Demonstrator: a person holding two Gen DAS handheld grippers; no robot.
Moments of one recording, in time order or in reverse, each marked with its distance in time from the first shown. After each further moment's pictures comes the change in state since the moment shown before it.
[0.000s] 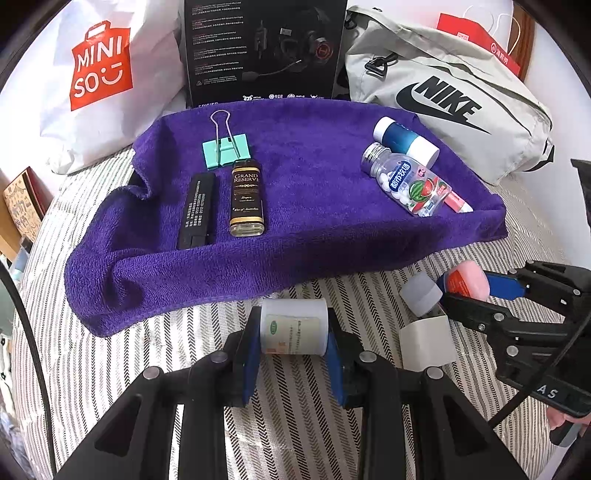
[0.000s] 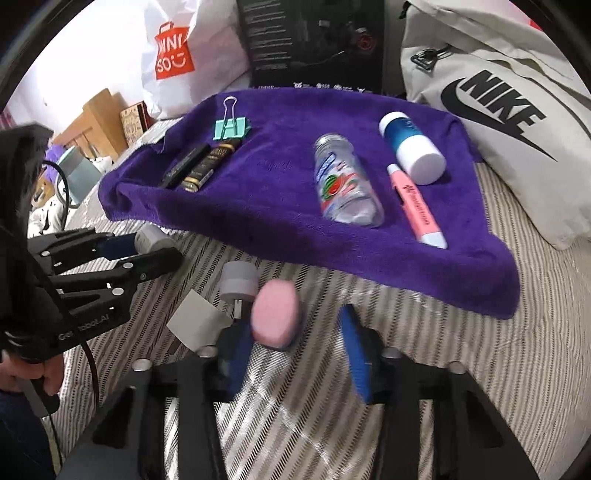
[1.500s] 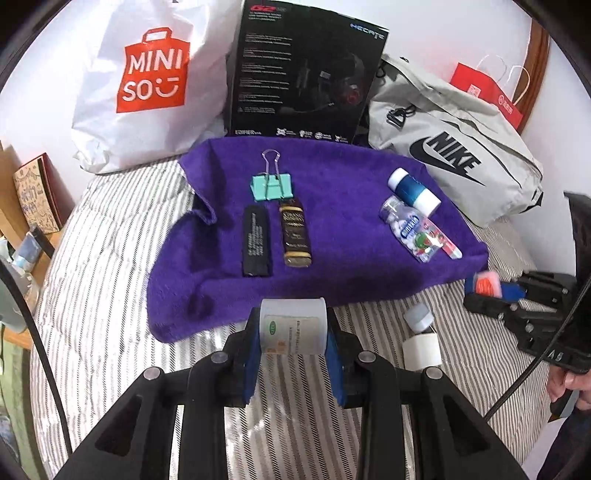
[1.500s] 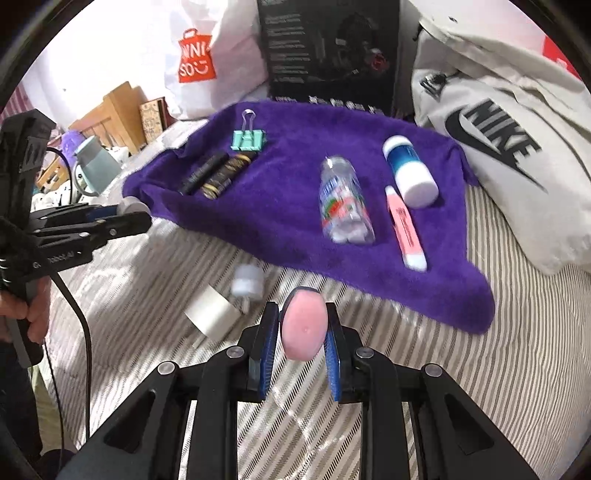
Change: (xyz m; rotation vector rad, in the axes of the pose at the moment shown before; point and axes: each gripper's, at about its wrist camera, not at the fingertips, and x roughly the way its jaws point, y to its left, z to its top) left arm -0.044 0.050 0.010 -0.095 -0.068 -0.062; right arm -0.034 -0.009 0.010 -0.081 -0.009 0.041
